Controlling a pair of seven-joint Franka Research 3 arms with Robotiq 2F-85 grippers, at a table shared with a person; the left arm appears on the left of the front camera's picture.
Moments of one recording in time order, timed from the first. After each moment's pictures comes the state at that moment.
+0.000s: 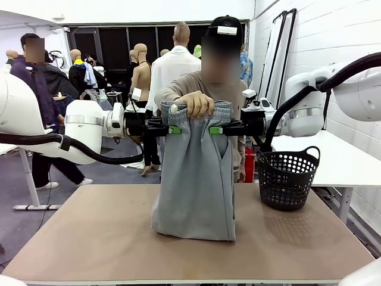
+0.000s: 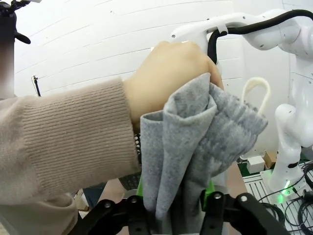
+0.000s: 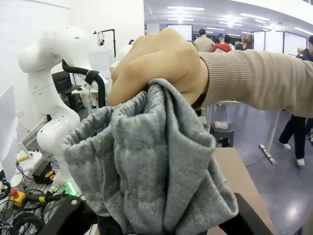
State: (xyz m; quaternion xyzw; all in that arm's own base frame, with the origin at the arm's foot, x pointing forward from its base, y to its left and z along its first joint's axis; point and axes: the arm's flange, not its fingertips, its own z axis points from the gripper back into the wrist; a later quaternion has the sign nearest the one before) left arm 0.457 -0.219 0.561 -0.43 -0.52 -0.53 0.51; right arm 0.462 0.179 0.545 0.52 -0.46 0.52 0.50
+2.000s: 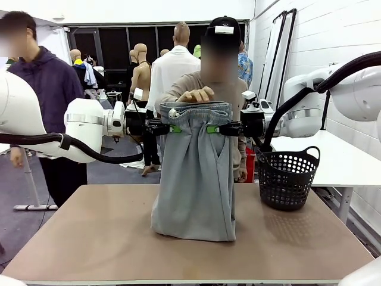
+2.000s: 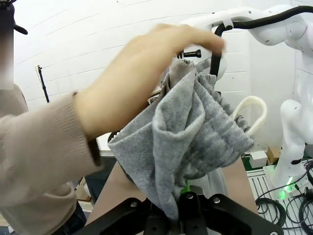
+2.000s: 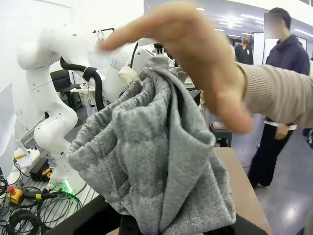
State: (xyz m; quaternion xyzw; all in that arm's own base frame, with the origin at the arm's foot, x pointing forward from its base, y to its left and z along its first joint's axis) left arm 0.462 -0.217 0.562 -0.42 -0.51 -0.53 0.53; right arm 0.471 0.178 0.541 0.52 -0.47 0.52 0.49
